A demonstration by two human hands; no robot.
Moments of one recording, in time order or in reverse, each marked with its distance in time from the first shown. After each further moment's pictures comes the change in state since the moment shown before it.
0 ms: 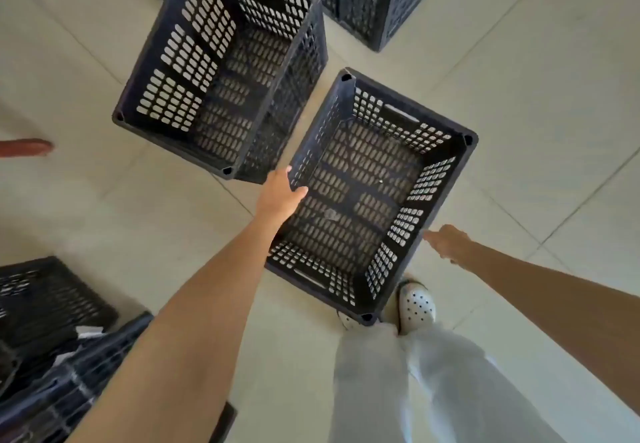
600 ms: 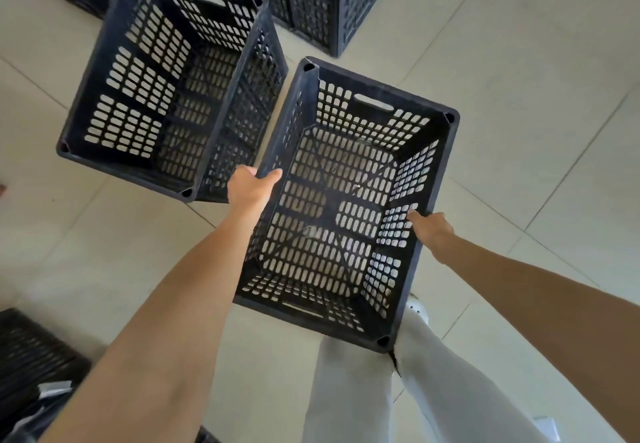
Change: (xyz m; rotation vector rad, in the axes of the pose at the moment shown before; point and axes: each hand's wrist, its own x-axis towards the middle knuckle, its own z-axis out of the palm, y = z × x) left_hand 0.040 0.025 0.022 -0.238 0.246 -0.161; right_hand 0.030 0.009 0.004 0.487 0.189 0.122
